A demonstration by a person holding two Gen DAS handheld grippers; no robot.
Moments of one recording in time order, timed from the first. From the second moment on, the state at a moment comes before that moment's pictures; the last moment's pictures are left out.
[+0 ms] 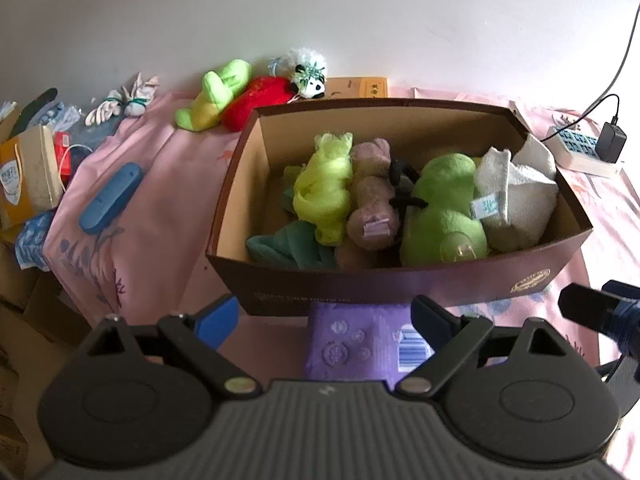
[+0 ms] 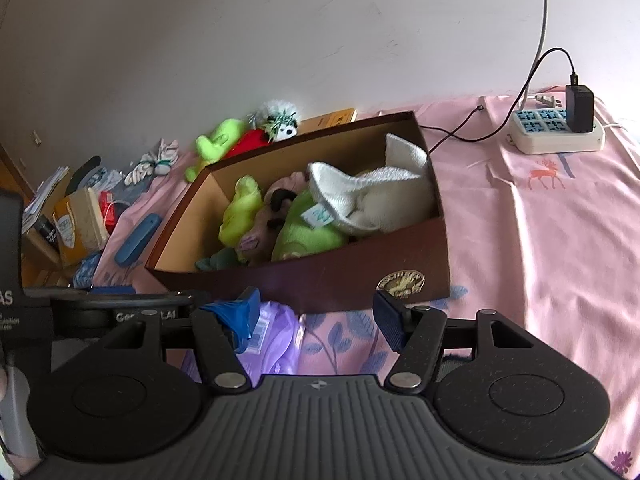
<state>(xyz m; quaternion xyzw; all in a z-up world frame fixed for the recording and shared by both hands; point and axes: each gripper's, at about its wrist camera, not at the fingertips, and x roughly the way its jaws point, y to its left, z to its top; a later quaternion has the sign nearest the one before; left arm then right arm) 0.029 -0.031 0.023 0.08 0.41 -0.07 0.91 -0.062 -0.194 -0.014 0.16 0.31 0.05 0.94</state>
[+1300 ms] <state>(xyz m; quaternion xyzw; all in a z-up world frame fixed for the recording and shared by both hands) -0.028 -0.011 0.007 0.07 0.41 -0.05 0.91 -0.128 -0.150 -0.045 0.12 0.31 0.02 0.94</state>
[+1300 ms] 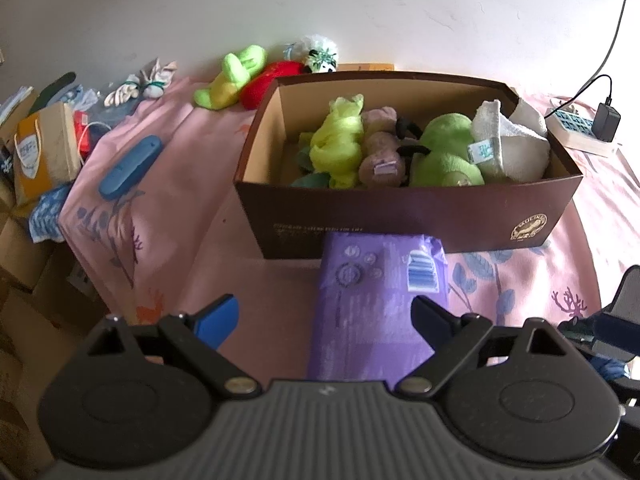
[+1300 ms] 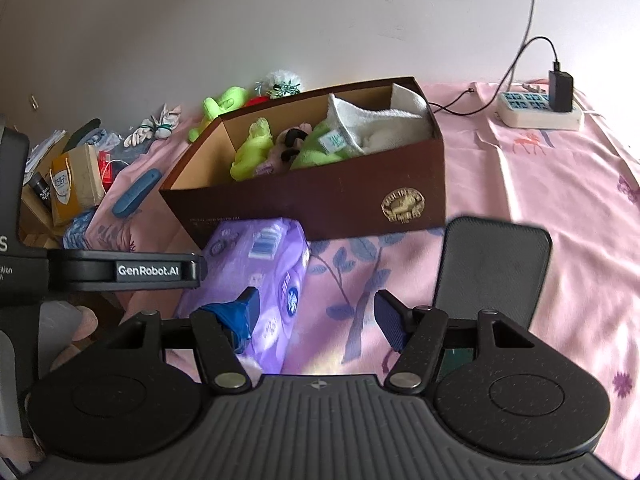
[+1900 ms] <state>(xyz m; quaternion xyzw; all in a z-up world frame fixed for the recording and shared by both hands) -0.091 -0.014 -0.007 0.09 0.39 -0.02 0.92 -0.177 -0.165 -0.067 0.15 0.28 0.00 0.95</state>
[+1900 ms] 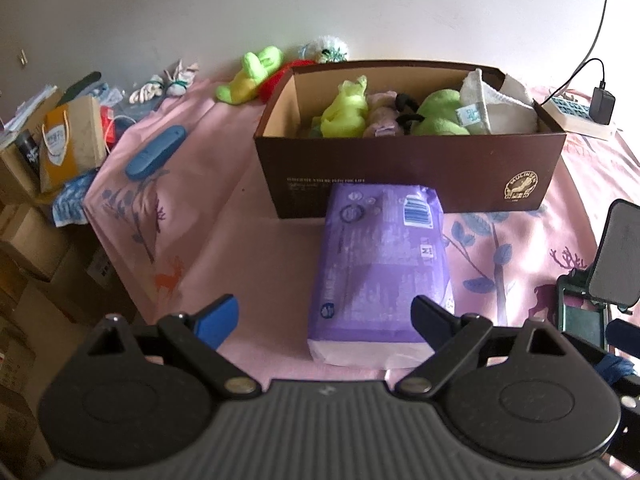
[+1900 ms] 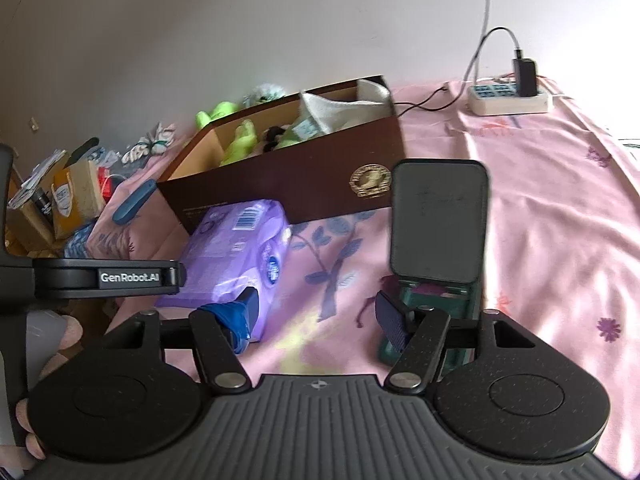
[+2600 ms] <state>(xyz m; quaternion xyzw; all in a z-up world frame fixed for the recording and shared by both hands) -0.100 -0.040 -0.003 0.12 0.35 -0.03 0.93 -0.202 -0.198 -0.060 0.16 0.23 -0.05 0.96</state>
